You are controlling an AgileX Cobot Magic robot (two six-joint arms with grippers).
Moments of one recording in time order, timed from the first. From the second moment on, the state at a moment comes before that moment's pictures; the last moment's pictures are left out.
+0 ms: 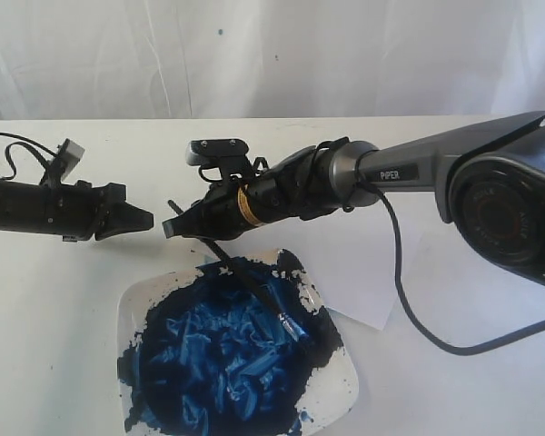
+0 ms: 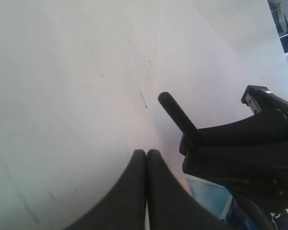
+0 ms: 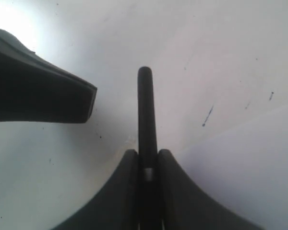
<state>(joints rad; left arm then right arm) 0.01 2.13 -1.16 -1.56 0.91 1.38 0.72 2.33 -1.60 -1.74 -0.42 1.89</state>
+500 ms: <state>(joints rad) 0.00 2.15 -1.16 -1.65 1.05 1.43 0.72 2.11 -1.60 -1.74 -0.41 1.96</state>
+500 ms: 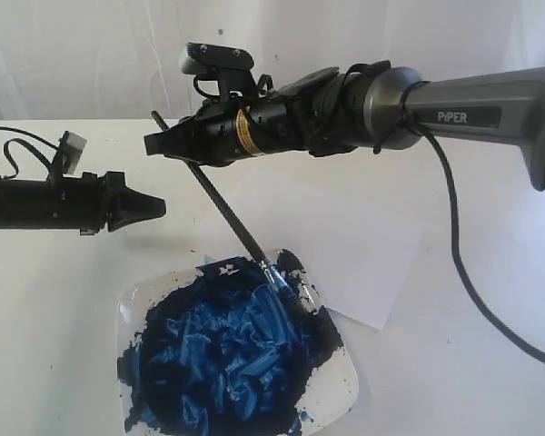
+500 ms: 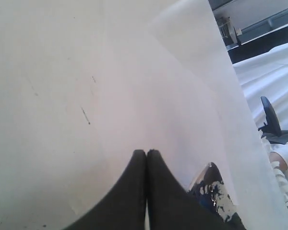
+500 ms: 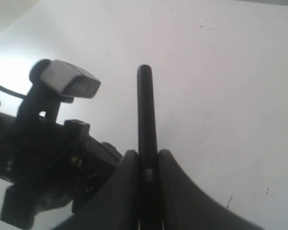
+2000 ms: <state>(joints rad) -0.20 2.14 -1.17 -1.56 0.73 1.35 0.72 2.04 -1.60 -1.74 -0.48 2.03</state>
